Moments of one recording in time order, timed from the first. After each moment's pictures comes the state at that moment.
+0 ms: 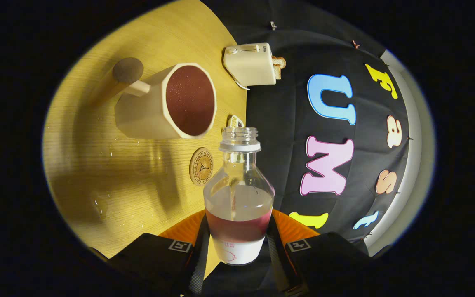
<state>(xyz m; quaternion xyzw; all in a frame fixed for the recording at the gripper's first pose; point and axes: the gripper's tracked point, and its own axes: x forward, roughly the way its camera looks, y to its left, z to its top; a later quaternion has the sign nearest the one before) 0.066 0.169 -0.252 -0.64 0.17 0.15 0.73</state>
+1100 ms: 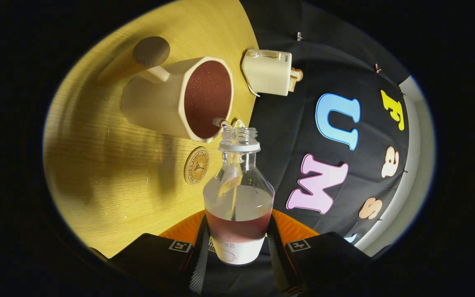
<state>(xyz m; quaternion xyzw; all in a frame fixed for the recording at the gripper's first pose) 0.075 0.178 -0.246 -0.71 0.14 0.16 0.67</state>
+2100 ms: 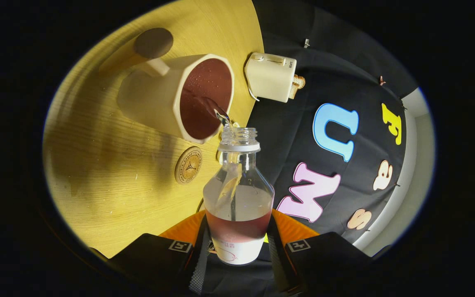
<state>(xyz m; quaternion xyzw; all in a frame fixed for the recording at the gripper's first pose) 0.079 0.183 -0.236 -0.74 0.11 0.16 0.64</state>
